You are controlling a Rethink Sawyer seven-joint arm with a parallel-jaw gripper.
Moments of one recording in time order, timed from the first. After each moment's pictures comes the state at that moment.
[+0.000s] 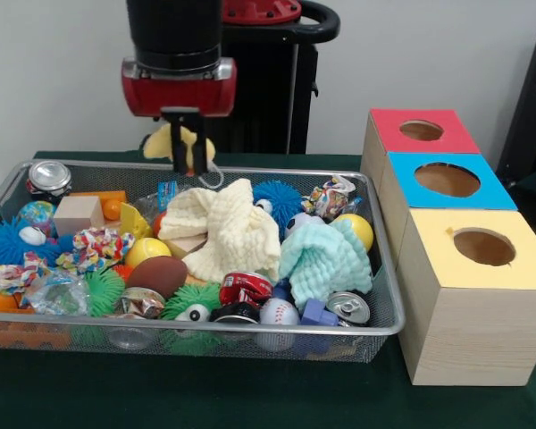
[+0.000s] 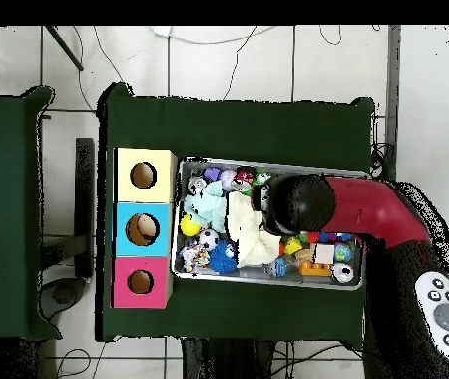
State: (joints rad) arm -0.61 -0.77 0.37 1.60 -0.36 0.80 1.65
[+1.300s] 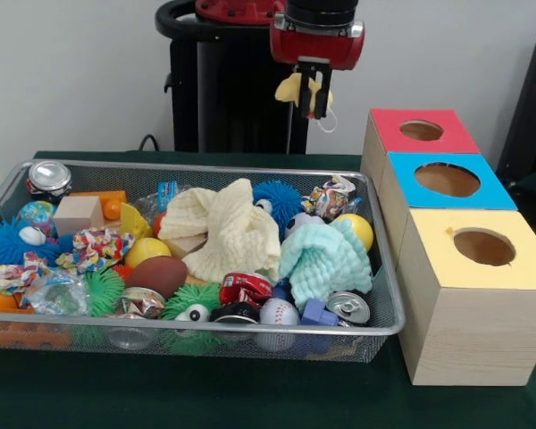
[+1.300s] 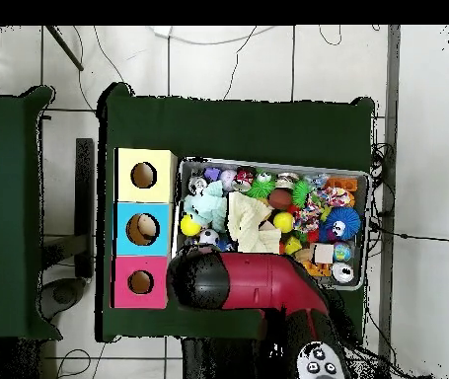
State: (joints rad) arm -0.27 -0.93 0.10 1.96 -0.17 0.58 1.87
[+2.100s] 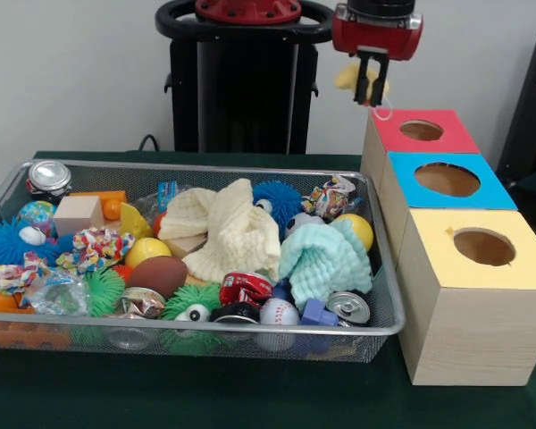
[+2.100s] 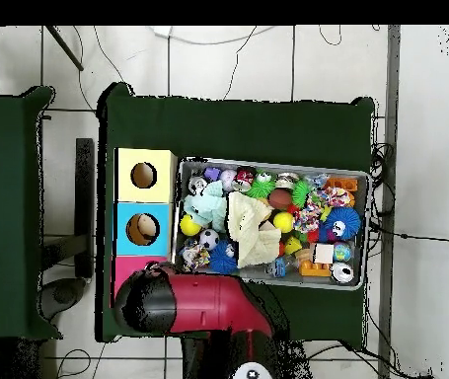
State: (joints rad) arm -0.05 -0.93 -0.01 2.03 -0.03 0.52 1.98
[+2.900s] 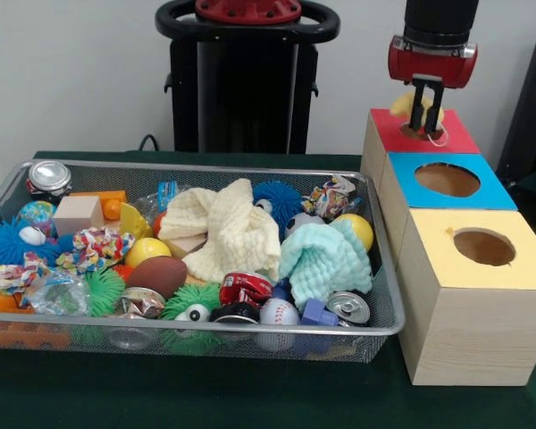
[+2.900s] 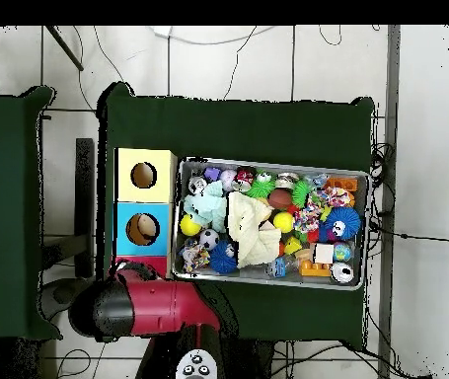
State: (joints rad) arm 0.11 -0.82 -0.04 2.03 0.11 0.33 2.10
